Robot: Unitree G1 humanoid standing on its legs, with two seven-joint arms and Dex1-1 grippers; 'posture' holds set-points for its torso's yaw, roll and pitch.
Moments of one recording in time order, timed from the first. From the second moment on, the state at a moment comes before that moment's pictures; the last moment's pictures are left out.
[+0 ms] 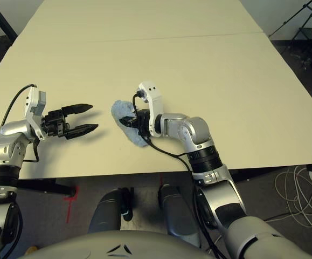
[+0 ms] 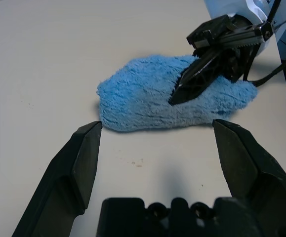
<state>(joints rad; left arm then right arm) -0.39 0.64 0.12 0.36 -0.45 0.13 -1.35 -0.65 -0.12 0.14 0.15 0.46 0.97 0.58</state>
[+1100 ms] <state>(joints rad) -0.45 0.61 0.12 0.42 -0.44 0.10 -1.35 -0.81 -0.64 -0.05 0.32 0.37 0.85 0.89</state>
